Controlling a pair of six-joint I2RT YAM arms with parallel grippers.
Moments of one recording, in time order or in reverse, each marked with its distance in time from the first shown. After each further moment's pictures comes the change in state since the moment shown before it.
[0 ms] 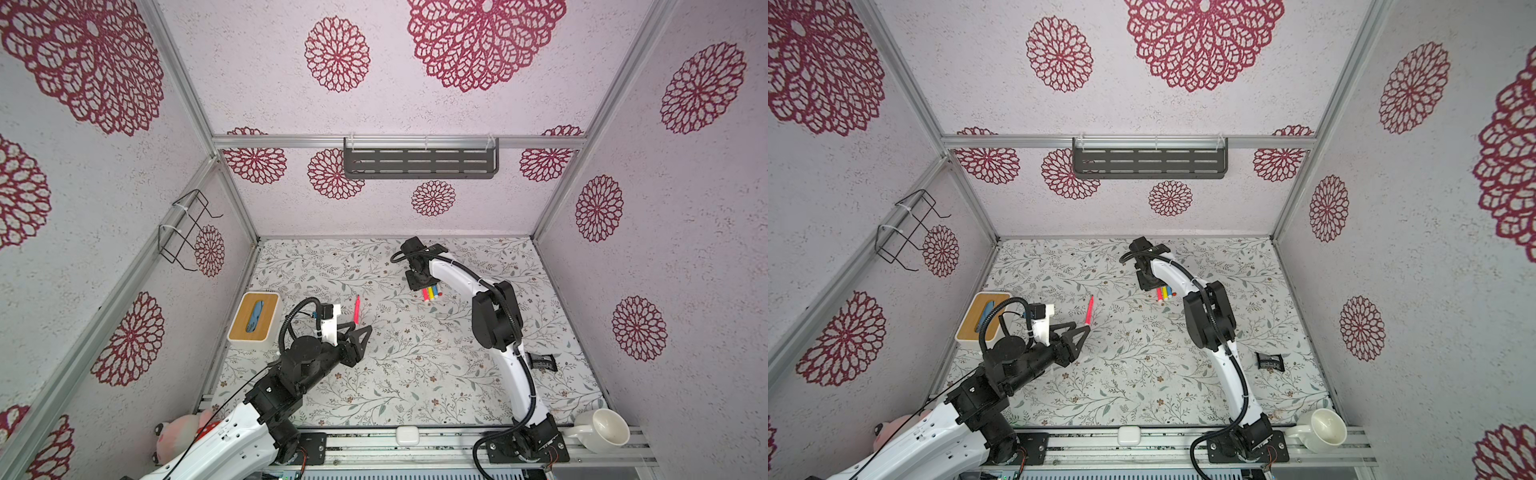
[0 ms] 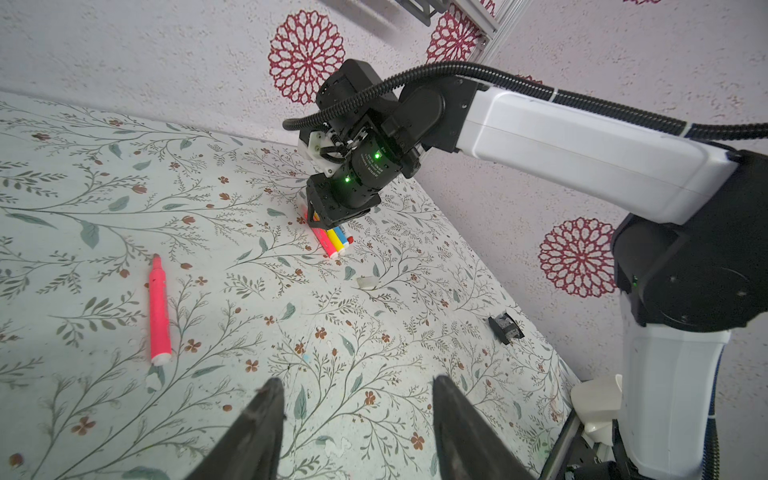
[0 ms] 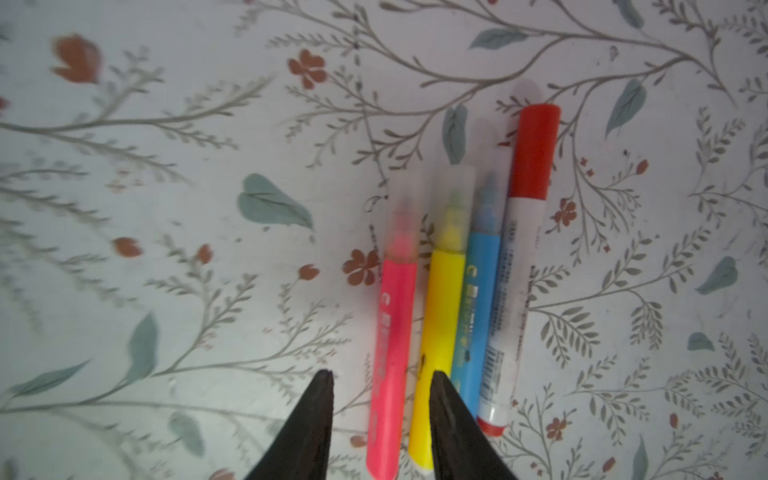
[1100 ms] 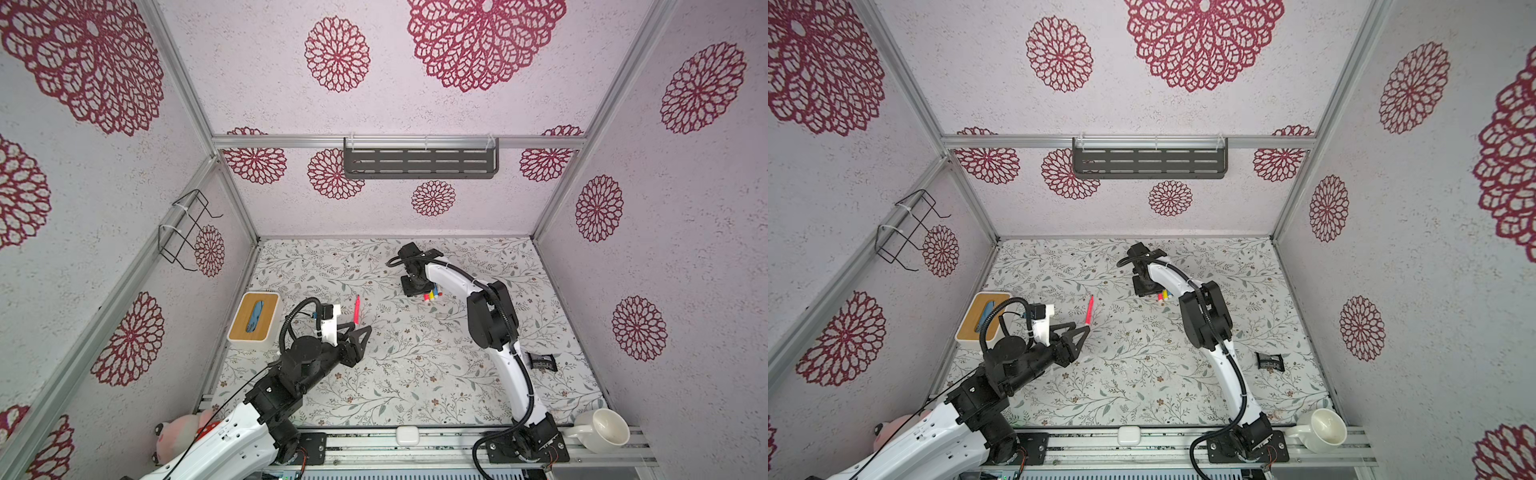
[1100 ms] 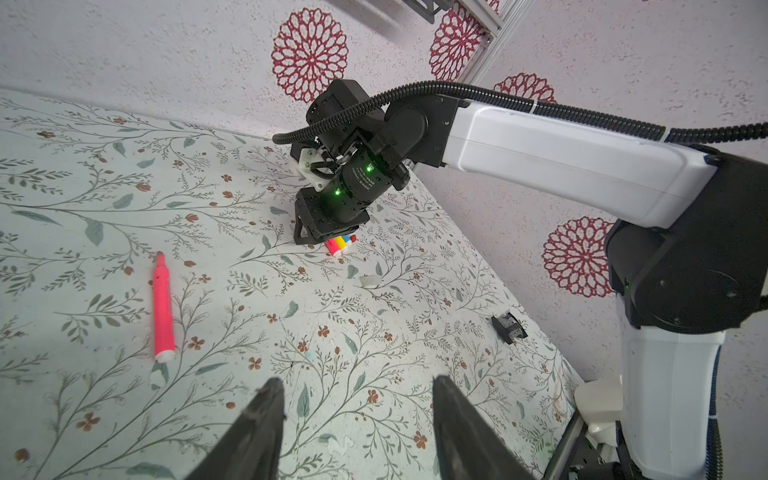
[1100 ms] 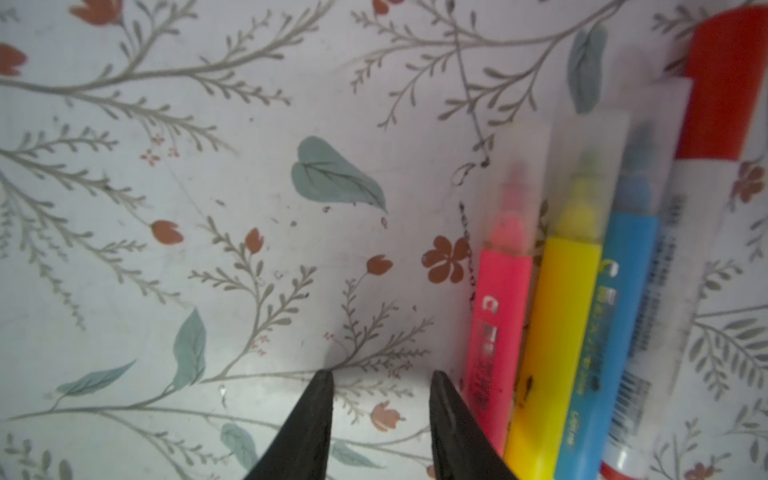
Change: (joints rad) left arm 0.000 0.000 -0.006 -0.006 -0.005 0.000; right arm -0.007 0.080 0.011 0.009 -0.077 0.080
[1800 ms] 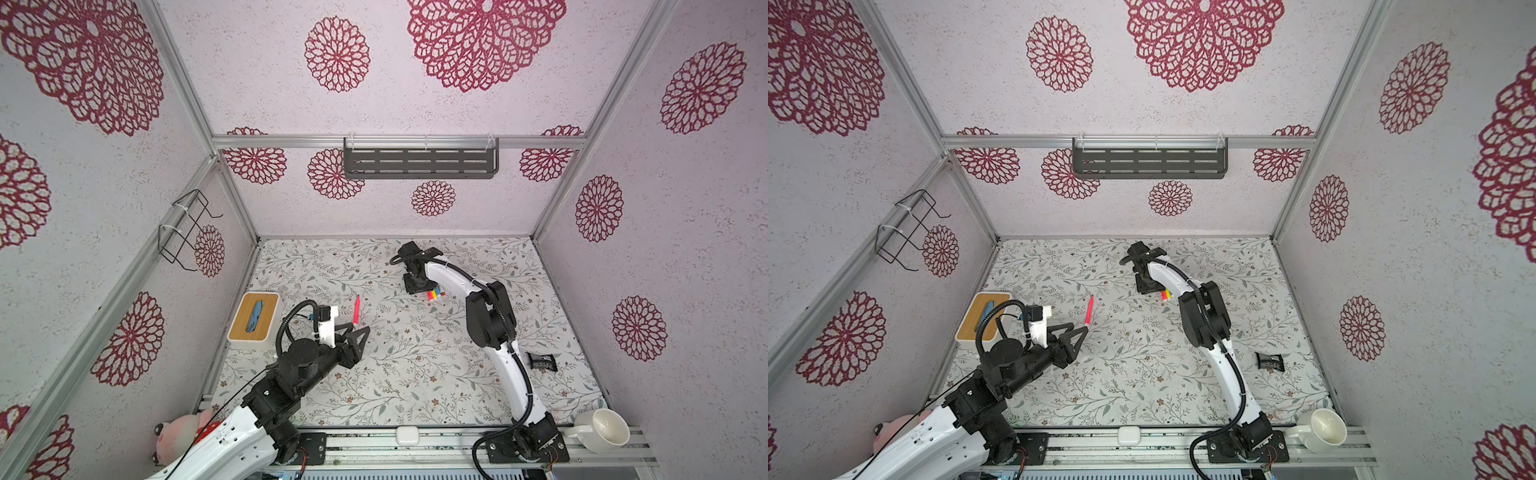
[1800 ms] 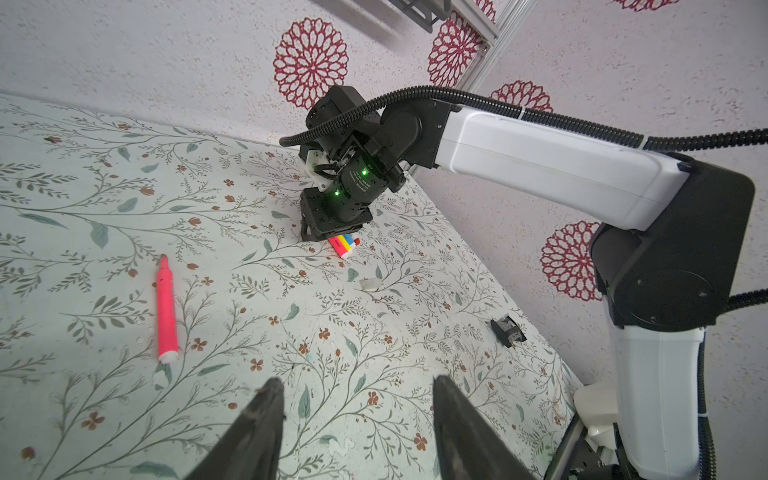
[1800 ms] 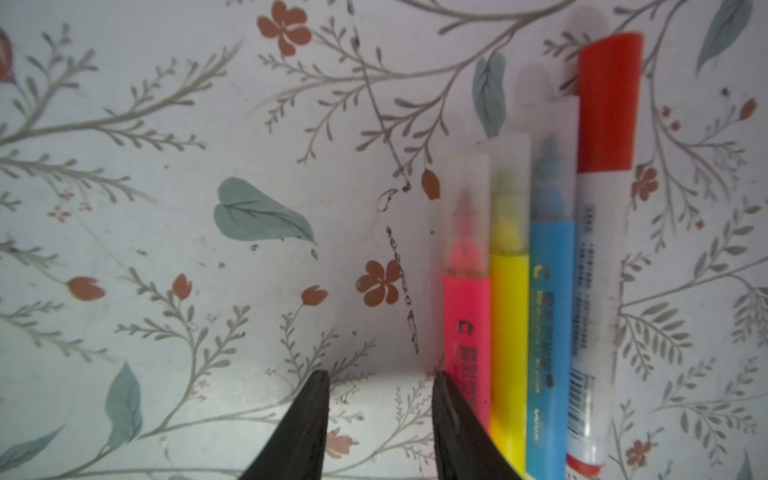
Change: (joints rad) left arm 0.000 -0.035 -0.013 -0.006 -0.007 0.000; right arm -0.006 0.023 0.042 -0.035 0.091 0.043
